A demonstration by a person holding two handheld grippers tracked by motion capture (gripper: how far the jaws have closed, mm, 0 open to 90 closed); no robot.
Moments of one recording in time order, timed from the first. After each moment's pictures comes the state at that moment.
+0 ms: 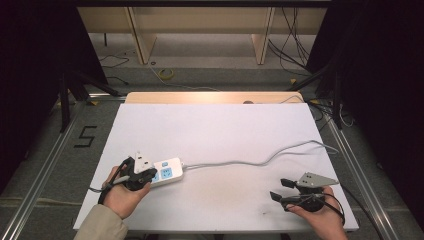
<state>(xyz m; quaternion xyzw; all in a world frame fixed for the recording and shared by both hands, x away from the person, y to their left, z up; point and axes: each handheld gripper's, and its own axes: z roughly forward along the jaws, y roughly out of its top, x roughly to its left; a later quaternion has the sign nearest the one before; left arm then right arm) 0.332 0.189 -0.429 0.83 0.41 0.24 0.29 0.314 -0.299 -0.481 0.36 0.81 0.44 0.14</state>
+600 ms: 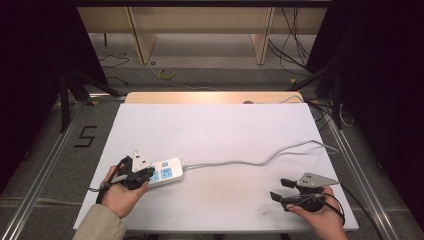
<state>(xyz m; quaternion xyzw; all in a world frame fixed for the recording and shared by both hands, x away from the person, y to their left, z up) 0.333 0.193 -0.428 0.83 0.41 0.24 0.29 0.314 -0.299 -0.481 0.36 0.81 0.44 0.14</state>
